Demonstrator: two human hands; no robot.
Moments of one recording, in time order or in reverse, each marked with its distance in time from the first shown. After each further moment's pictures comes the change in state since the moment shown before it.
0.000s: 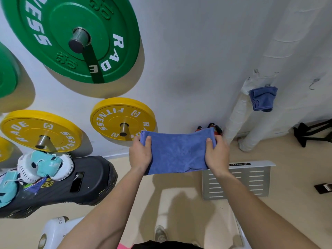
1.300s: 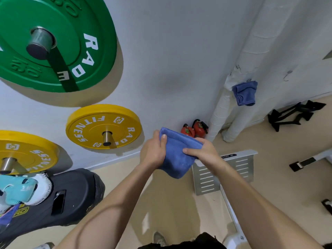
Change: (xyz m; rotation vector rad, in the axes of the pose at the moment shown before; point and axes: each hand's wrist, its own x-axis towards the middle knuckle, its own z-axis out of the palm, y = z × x) left_hand 0.031 0.046 0.041 0.197 -0.414 0.354; right_hand 0.022 -0.024 0.009 0.449 -0.446 0.200
